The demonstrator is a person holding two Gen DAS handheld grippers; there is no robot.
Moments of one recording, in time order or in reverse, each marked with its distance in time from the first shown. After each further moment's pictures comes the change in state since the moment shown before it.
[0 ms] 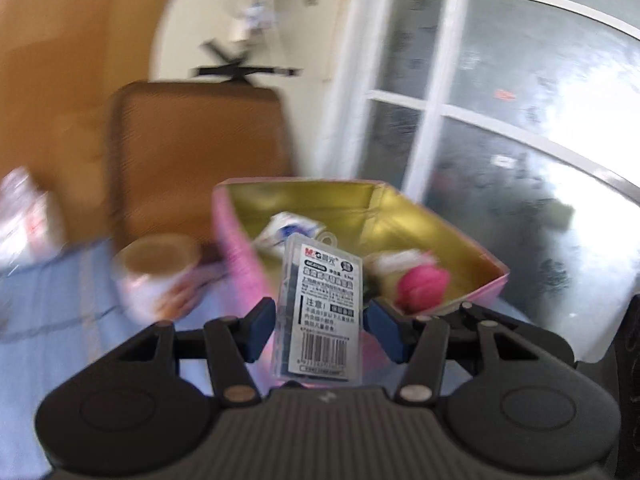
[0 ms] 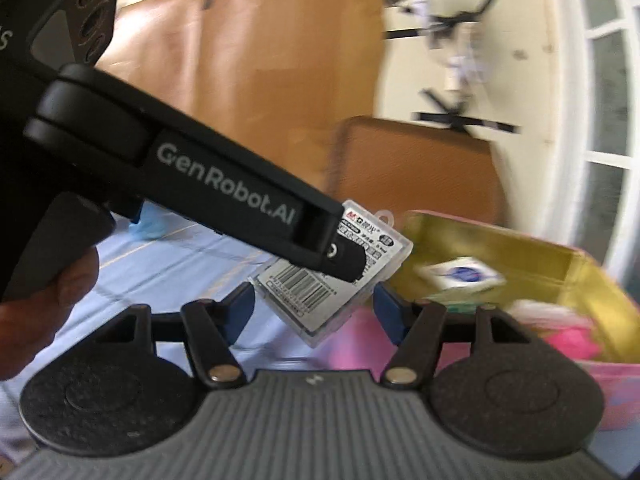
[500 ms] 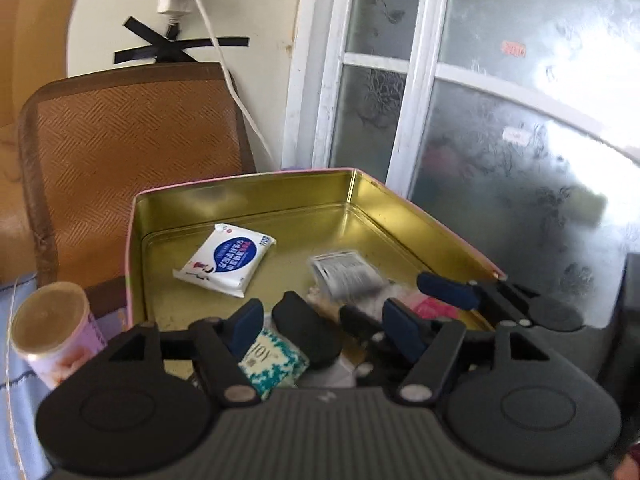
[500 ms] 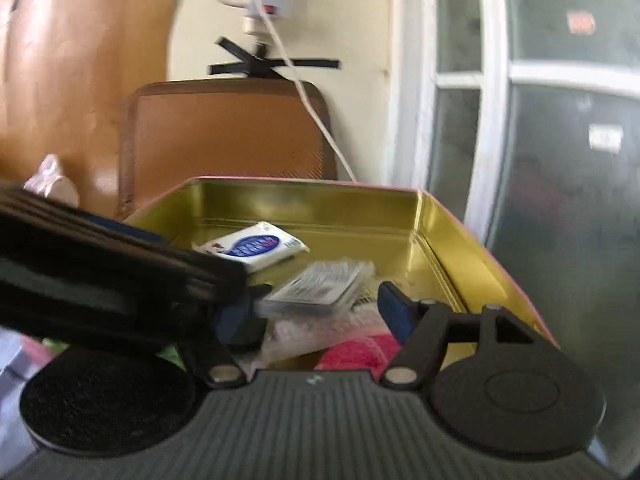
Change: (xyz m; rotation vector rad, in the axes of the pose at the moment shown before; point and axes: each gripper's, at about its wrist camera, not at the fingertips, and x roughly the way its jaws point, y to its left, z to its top) left arm 0.105 -0.041 0.035 0.037 0.081 0.014; right arm 0.048 -0.155 -0.008 0.197 0.113 -0.346
